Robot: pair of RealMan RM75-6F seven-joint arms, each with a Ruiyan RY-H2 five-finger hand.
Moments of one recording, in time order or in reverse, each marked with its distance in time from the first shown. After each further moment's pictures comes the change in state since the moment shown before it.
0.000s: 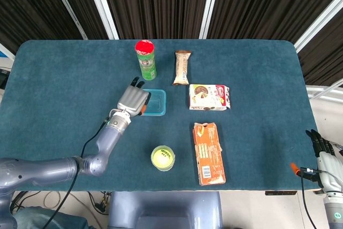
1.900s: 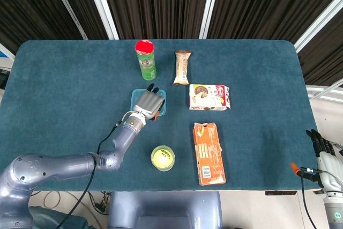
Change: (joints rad) left arm -0.140 -0.100 0.037 0.132 -0.148 -0.120 0.029; right arm 0.000 -0.001 0.002 -0.001 0.005 0.000 -0.002
